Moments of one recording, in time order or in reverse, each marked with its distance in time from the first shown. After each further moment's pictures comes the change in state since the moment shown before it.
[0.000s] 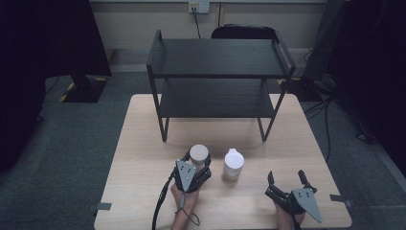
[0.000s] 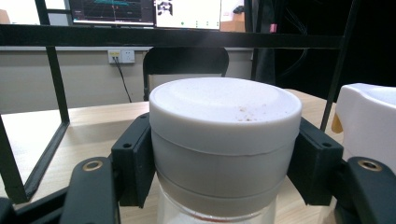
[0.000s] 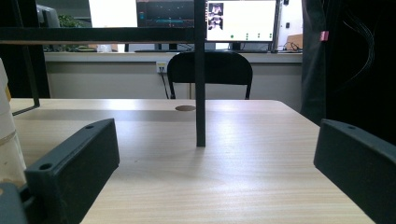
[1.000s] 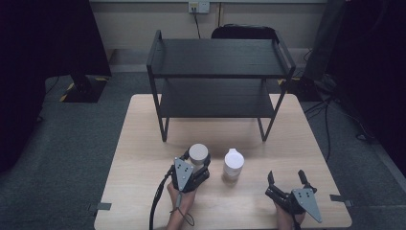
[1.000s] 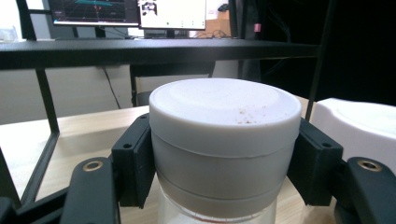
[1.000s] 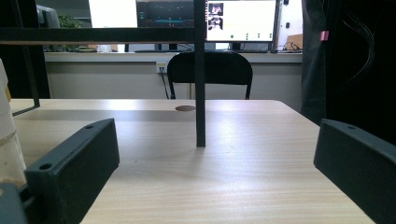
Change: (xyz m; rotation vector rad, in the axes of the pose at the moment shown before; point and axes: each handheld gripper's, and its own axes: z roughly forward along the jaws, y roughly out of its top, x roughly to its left) left arm 0.019 0.024 -0.010 0.009 -0.086 0.018; right arm 0.000 0.000 0.000 0.000 0.000 0.001
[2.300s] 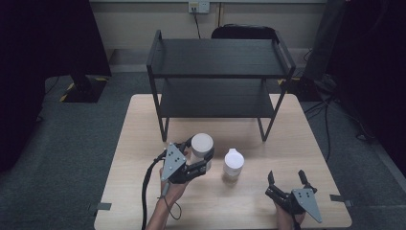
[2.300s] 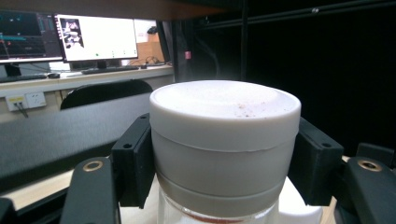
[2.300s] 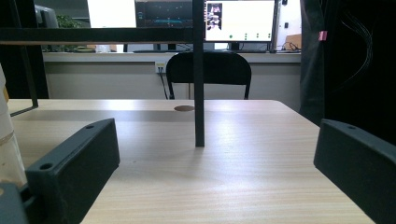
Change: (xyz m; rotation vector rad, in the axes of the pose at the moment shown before) left arm 0.066 0.072 -0.002 -0.084 -0.312 0.048; right arm 0.001 0.000 0.000 0.000 -0.005 0.000
